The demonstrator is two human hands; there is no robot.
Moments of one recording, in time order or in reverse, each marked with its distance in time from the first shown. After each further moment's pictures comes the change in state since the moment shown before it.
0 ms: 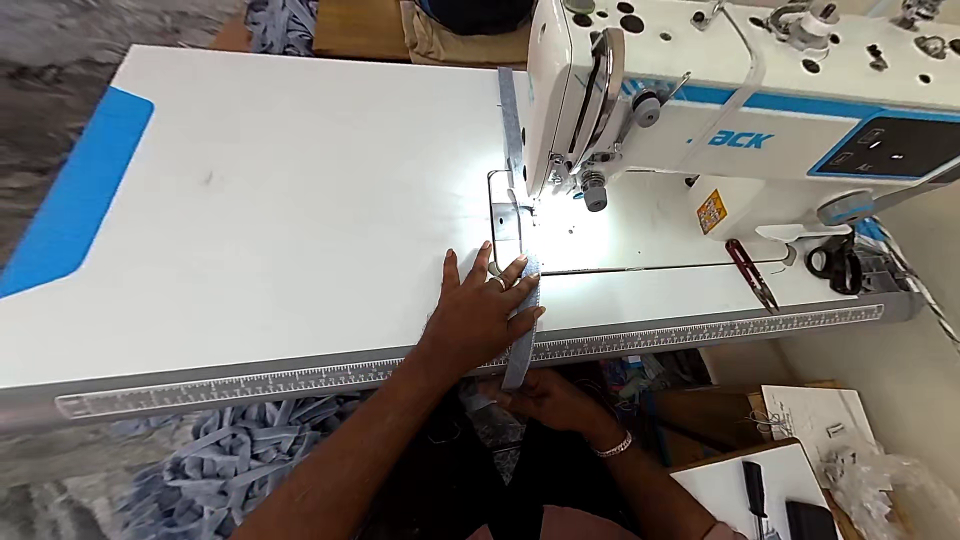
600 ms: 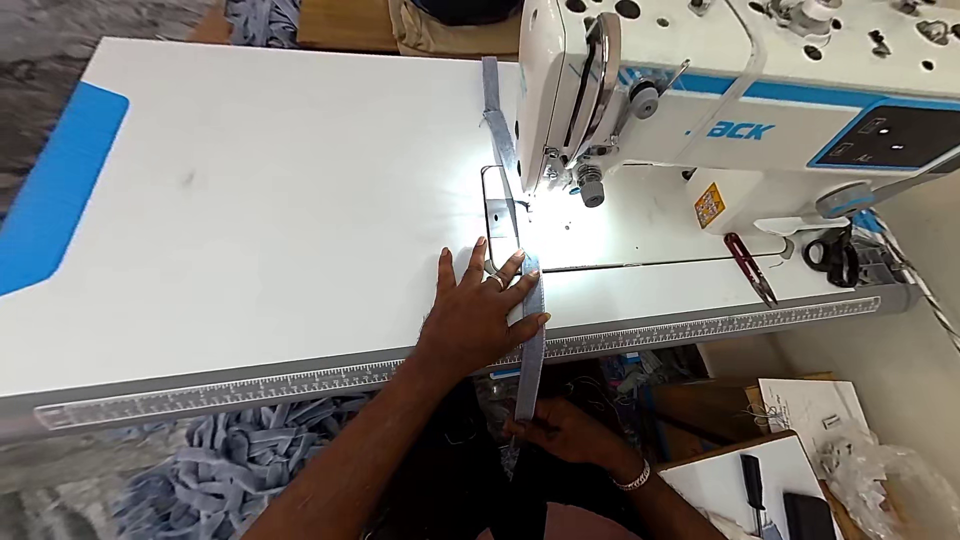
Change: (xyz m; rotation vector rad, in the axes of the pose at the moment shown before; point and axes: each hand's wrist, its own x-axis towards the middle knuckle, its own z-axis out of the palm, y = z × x) left_hand 0.000 0.004 0.000 0.039 -0.024 -0.018; right_hand -0.041 0.021 0.008 -0.074 -0.042 0.120
